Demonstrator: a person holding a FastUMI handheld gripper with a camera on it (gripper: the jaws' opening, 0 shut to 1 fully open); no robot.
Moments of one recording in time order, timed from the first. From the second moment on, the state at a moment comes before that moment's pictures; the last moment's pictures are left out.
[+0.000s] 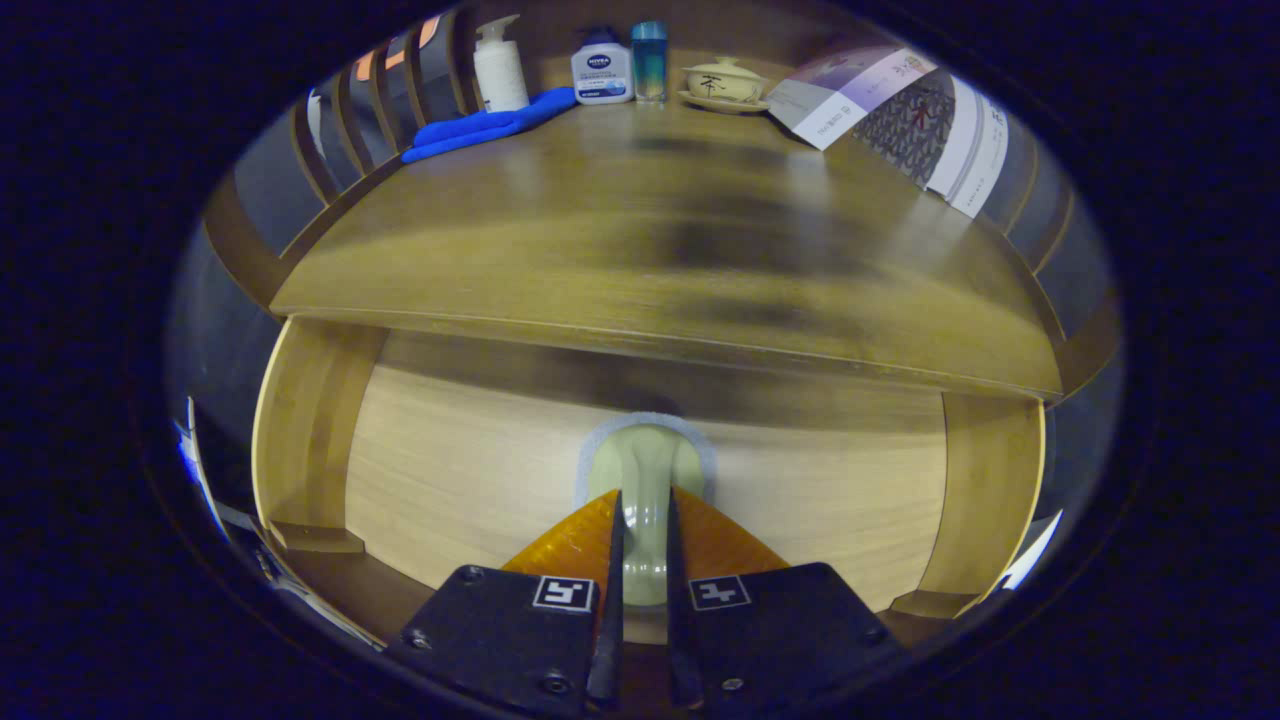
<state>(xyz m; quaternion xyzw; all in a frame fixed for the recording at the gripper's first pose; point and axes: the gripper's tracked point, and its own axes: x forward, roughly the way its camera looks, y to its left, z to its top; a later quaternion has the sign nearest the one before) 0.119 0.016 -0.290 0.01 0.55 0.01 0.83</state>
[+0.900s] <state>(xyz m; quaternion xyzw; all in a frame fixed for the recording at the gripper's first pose) 0.124 0.002 -0.159 0.00 0.48 0.01 0.87</state>
